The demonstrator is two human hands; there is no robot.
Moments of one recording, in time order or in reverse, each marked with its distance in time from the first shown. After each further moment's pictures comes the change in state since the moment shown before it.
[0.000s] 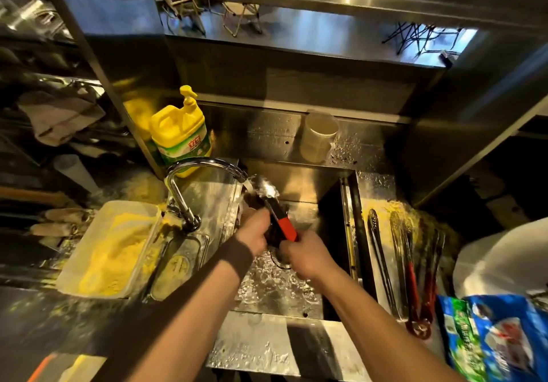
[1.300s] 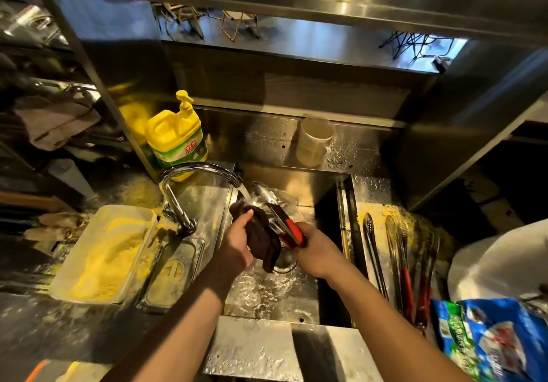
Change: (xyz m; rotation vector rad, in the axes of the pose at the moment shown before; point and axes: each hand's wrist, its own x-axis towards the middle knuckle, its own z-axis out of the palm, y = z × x) left_hand -0.002 -0.019 -0.028 -0.185 -0.090 -0.028; right_hand 0.010 0.003 -0.030 -0.226 -0.031 -0.099
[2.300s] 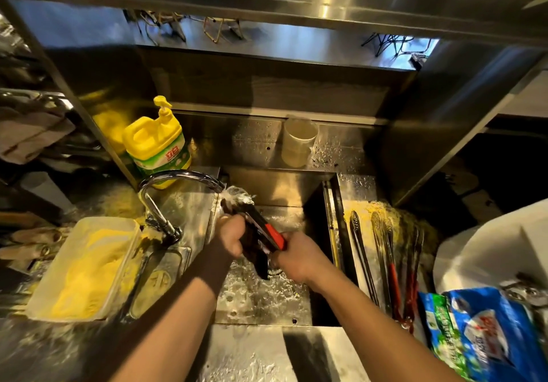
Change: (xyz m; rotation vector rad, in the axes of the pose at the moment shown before) left_hand 0.004 0.024 0.029 0.365 0.057 -0.055; right_hand -0.004 -0.006 0.003 -0.016 -0.043 0.090
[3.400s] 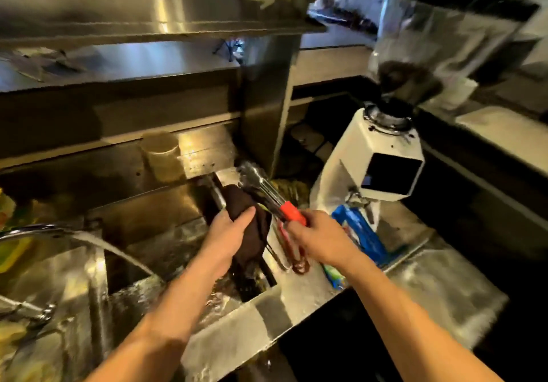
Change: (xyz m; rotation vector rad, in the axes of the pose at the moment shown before) left_hand -0.126 -0.070 0.147 0.399 -0.509 0.312; right_hand -0.163 0.109 -0.105 0.098 0.672 0.098
